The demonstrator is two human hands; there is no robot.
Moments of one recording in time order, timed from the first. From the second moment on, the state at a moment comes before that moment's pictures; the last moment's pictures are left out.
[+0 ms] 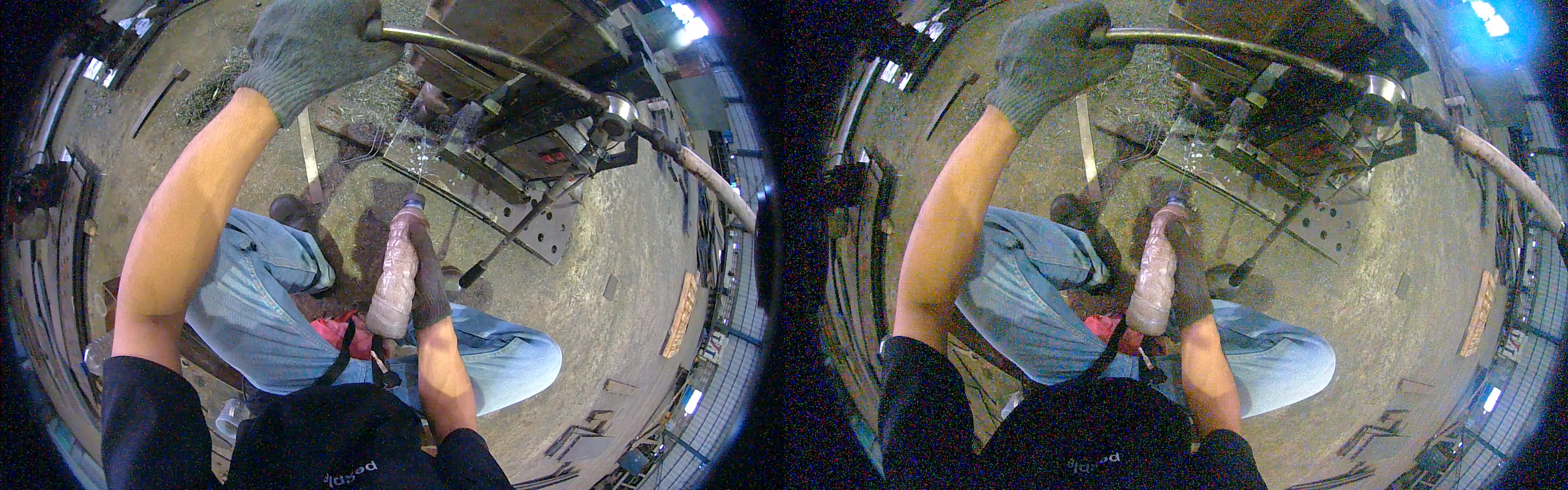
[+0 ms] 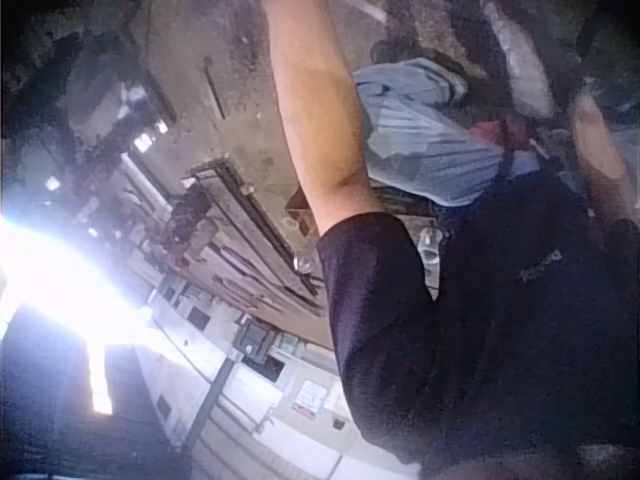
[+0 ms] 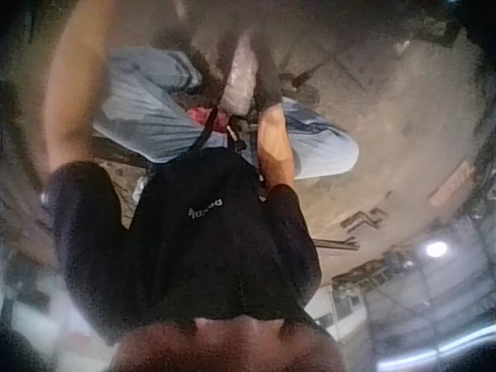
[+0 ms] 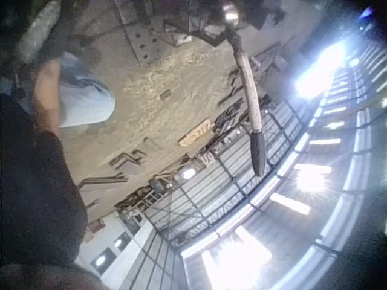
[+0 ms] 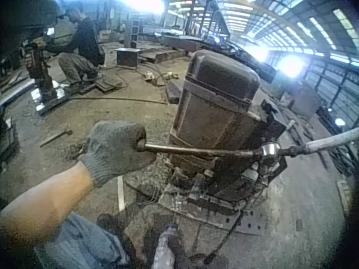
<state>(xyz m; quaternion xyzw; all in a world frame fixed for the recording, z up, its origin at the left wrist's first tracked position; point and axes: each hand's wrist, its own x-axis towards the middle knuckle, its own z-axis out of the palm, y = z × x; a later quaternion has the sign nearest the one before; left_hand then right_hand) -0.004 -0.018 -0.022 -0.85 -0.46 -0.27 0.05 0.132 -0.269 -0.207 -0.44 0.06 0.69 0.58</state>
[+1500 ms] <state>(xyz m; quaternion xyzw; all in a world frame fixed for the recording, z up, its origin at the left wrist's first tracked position) -0.003 -0.017 -0.027 -0.85 -0.45 -0.27 0.07 0.125 -0.268 -0.211 -0.43 0.05 0.68 0.59</state>
